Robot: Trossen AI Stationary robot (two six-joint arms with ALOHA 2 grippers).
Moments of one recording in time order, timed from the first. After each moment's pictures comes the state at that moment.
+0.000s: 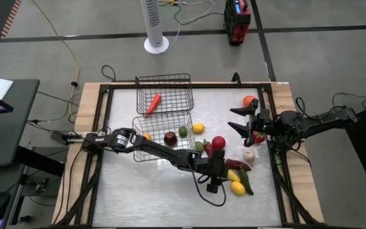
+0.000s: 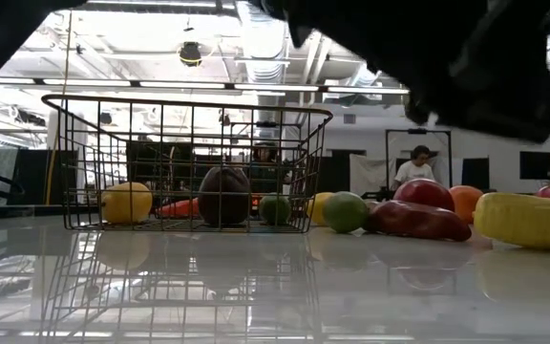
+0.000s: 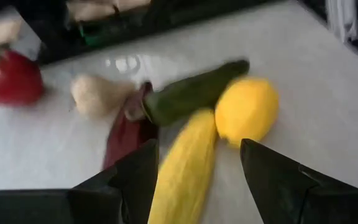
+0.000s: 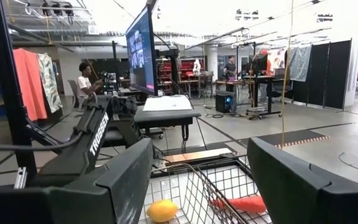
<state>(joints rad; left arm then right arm) -0.23 2.40 1.93 -0.12 -0.09 0.11 0.21 0.63 0.51 0.34 0.44 -0.04</state>
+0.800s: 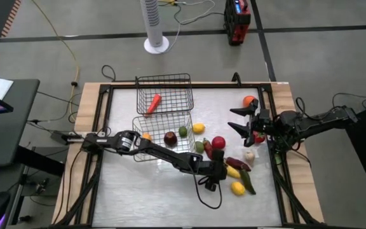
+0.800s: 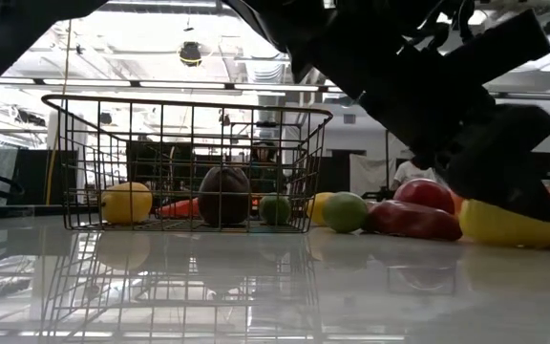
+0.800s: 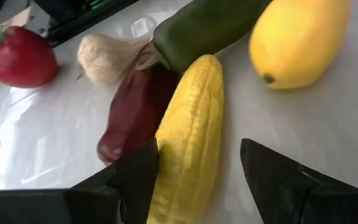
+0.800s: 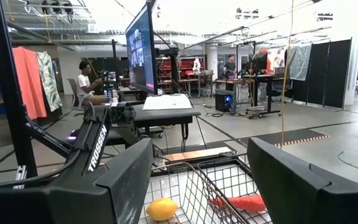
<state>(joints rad) -0.24 2.47 1.93 -0.12 -0.23 0.27 0.21 0.63 0.51 0.33 0.44 -0.04</state>
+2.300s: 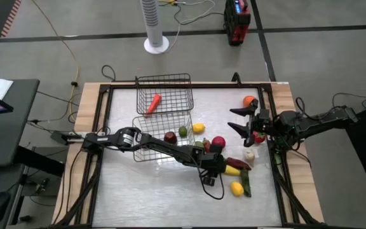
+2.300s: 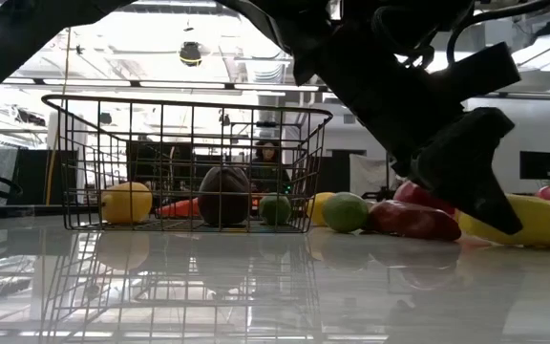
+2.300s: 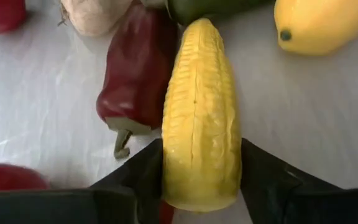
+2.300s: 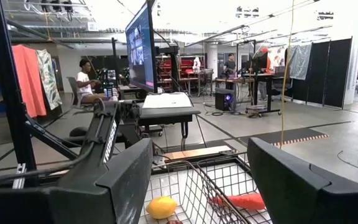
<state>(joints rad) -0.18 2.46 1.98 -0.30 -0.11 0.19 0.21 0.63 0.51 0.32 0.44 -0.04</state>
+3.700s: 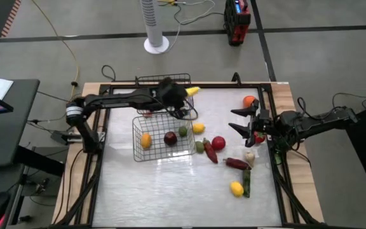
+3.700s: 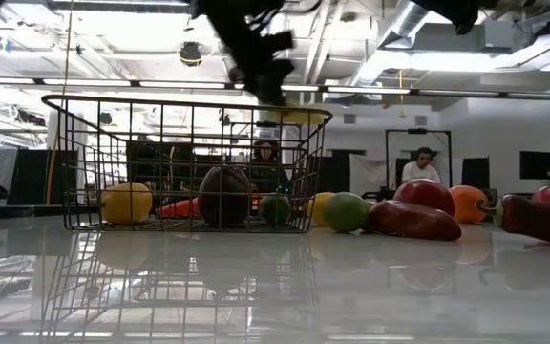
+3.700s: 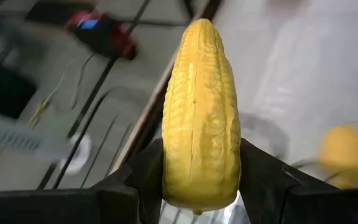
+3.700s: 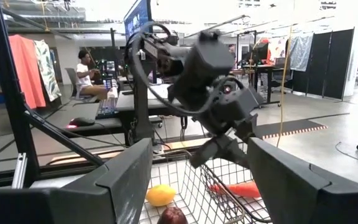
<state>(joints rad) 0.27 1.74 1.47 -0.51 -0.45 0.08 0.21 0.60 0.51 0.24 0.45 -0.02</state>
